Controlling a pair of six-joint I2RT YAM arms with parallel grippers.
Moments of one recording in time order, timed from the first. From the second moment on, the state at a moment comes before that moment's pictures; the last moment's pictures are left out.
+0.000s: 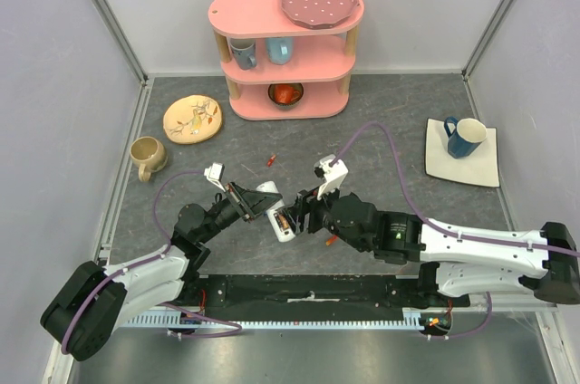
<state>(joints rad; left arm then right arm) -0.59 0.94 0.04 1.05 0.34 -1.30 1.32 1.09 0.84 -0.06 0.49 0.55</state>
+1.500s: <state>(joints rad) -0.59 0.96 0.04 1.15 0.34 -1.28 1.03 1.14 0.50 0.48 -0.04 1.13</state>
